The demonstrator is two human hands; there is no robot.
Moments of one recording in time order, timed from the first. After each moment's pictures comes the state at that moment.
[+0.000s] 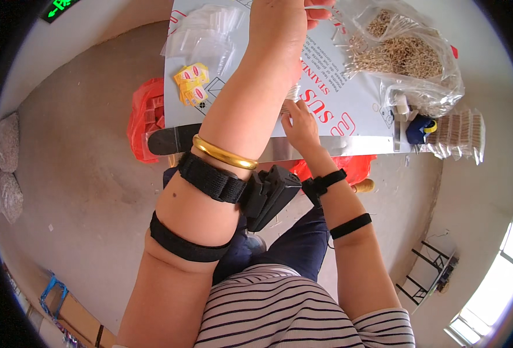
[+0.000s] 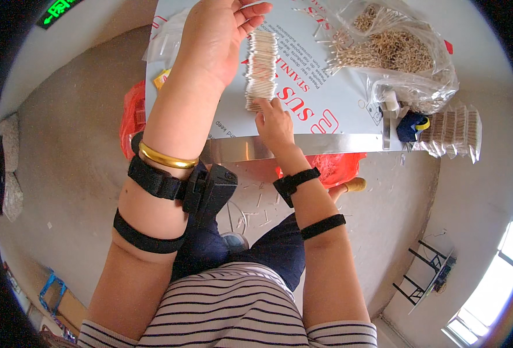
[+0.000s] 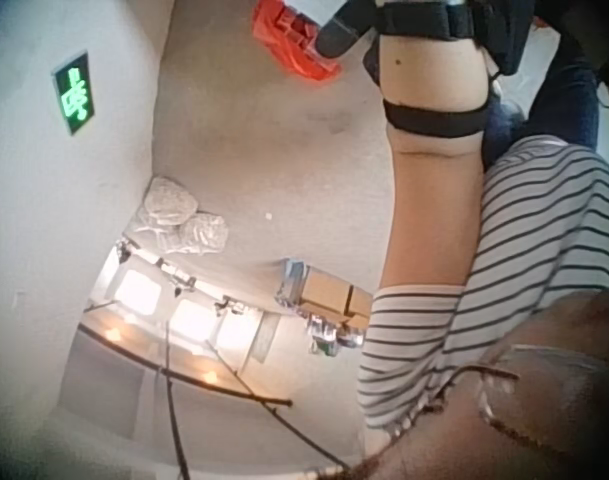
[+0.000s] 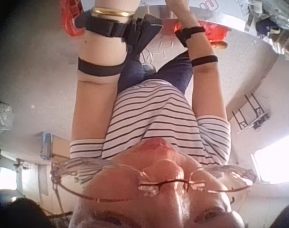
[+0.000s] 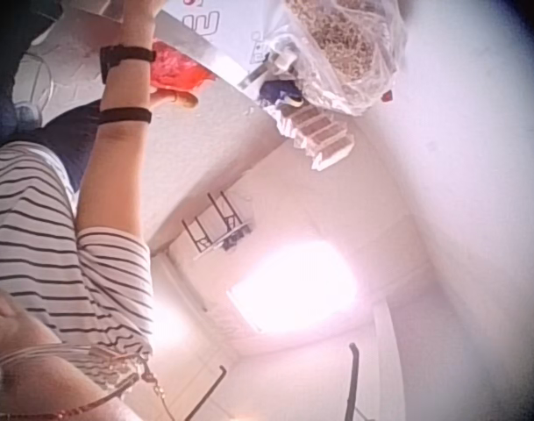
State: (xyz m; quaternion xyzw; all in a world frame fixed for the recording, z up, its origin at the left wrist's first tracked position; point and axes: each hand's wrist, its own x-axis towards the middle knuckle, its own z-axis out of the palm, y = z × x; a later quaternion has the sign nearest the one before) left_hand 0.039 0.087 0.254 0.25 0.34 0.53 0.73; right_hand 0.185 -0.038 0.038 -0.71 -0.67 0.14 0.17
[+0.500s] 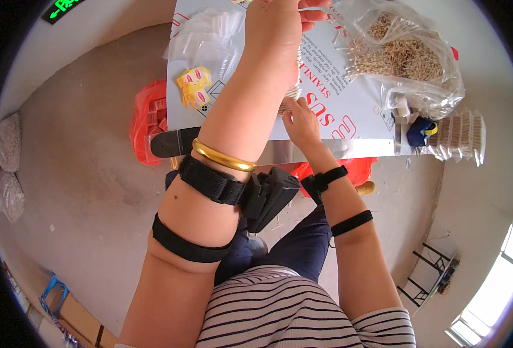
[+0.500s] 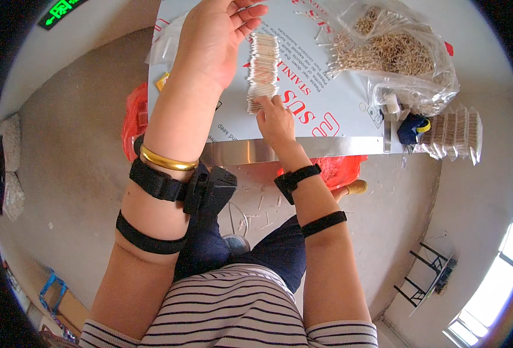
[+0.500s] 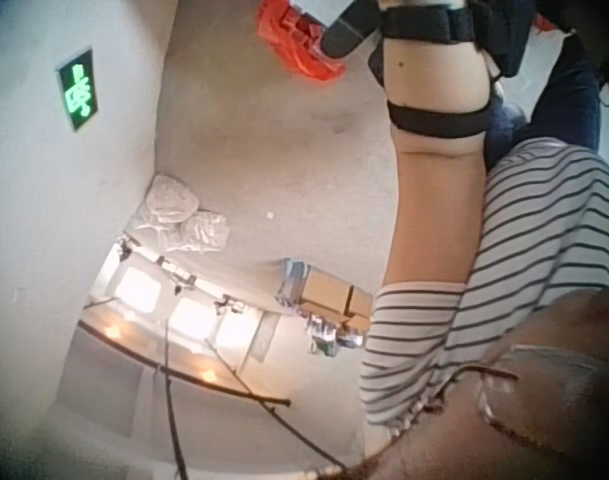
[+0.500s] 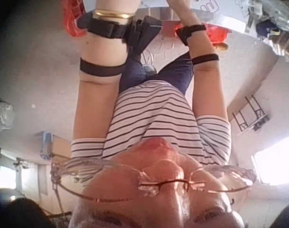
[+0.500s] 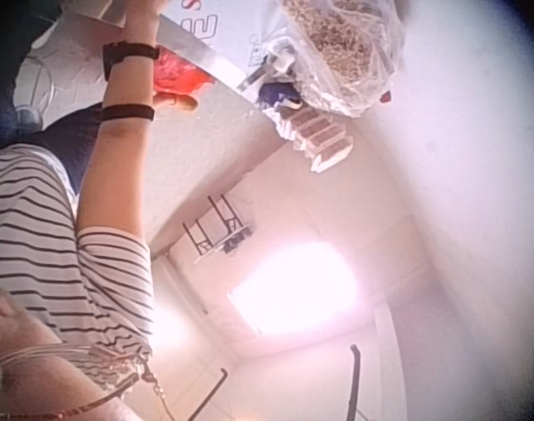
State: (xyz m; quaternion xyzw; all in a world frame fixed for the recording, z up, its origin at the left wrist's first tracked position) left_hand 0.037 0.094 0.244 0.24 0.30 0.55 0.74; right_hand 0.184 -0.023 0.040 -0.72 -0.66 0.14 0.15
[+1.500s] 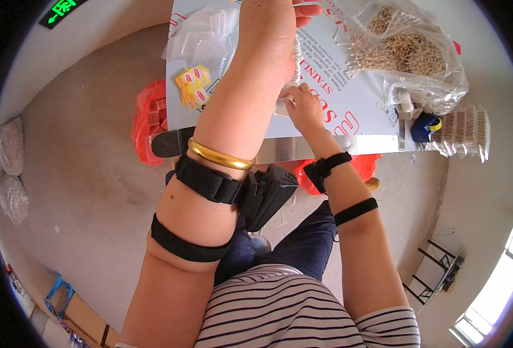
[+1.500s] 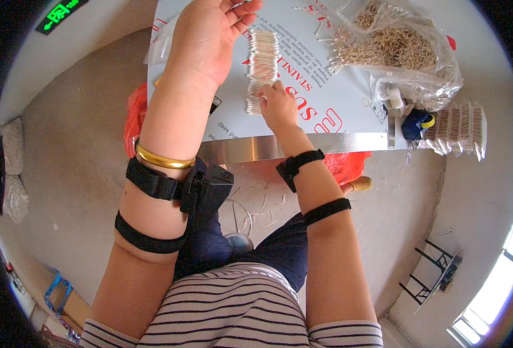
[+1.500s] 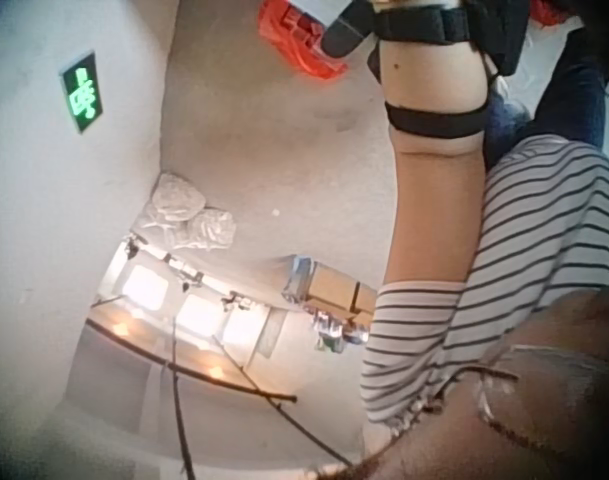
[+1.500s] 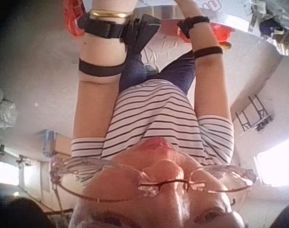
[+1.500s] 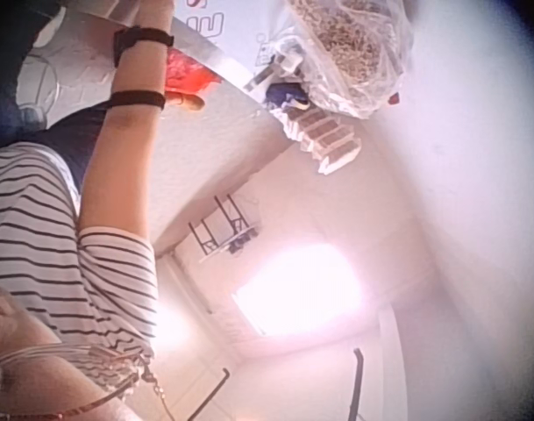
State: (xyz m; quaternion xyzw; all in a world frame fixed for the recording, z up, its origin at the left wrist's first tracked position) left_hand 0.038 0.094 0.240 0.26 0.30 0.56 0.73; right_hand 0.196 0.003 0.036 -0.71 -0.67 0.13 0.16
